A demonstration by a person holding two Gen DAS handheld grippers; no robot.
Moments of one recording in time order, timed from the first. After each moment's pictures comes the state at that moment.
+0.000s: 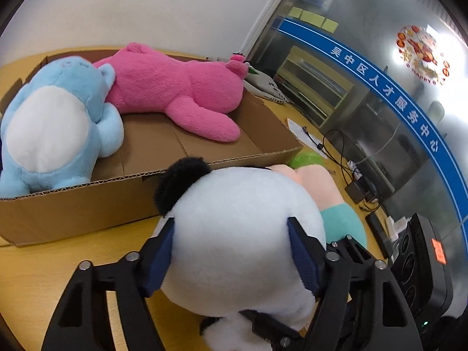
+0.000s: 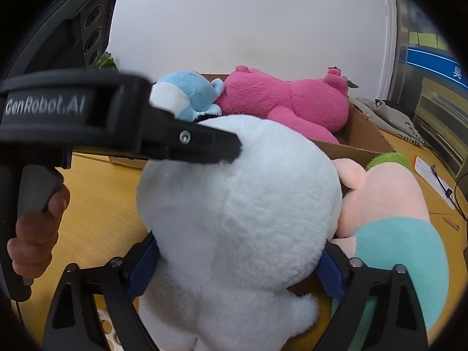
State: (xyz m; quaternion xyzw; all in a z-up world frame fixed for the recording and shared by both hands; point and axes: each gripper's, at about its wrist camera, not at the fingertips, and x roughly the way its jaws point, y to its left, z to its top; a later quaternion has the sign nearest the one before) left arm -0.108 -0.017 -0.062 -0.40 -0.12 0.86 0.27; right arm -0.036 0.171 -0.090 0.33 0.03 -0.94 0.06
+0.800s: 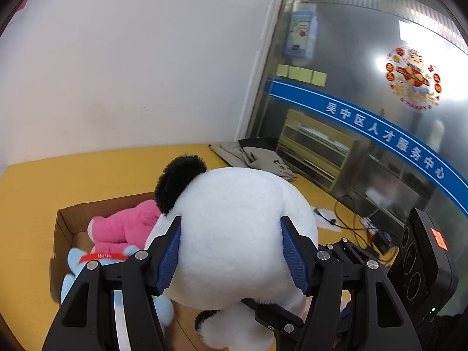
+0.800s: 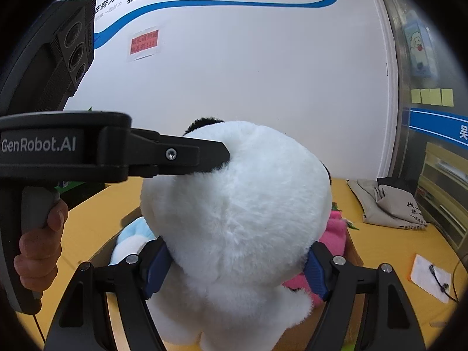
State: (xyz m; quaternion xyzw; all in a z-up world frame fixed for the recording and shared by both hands) left arm -0.242 -0.054 0.070 -0.27 -0.07 0.93 0.25; right arm -0.151 0.180 0.040 0.18 0.03 -0.98 0.07
